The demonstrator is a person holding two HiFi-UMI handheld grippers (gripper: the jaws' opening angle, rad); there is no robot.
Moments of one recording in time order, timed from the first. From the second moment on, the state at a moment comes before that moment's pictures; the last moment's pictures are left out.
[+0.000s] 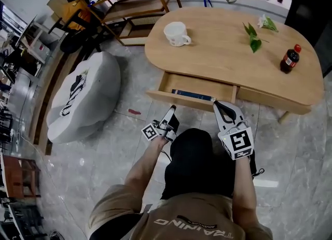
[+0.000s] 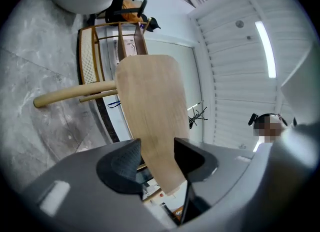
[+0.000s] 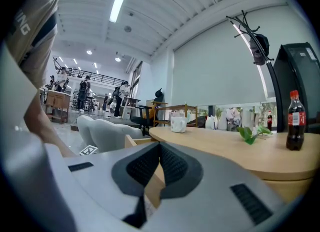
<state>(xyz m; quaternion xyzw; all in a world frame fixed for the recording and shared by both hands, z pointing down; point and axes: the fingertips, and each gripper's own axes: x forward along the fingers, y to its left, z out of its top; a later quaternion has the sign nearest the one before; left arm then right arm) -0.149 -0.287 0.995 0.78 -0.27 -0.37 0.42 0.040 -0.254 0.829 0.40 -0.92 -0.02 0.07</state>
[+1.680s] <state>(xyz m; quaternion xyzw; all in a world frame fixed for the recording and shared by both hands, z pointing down) -0.094 -0.368 0.796 0.87 -0.47 0.08 0.07 0.085 -0.344 0.773 0.55 -0.83 -0.01 0.08</state>
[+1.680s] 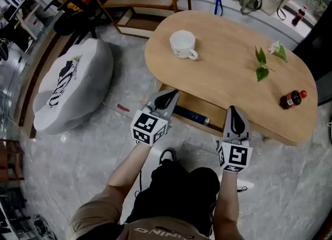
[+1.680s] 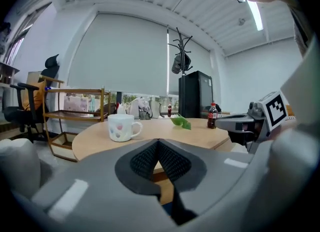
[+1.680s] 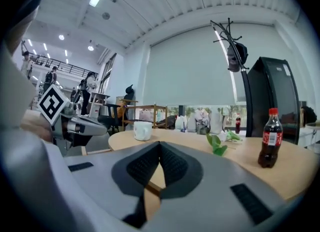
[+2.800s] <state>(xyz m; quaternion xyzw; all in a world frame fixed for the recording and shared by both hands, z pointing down) -0.086 -0.233 0.324 0.85 -0.51 0.15 0.07 0.080 -0.232 0.314 0.50 -0.86 0.03 0.12</state>
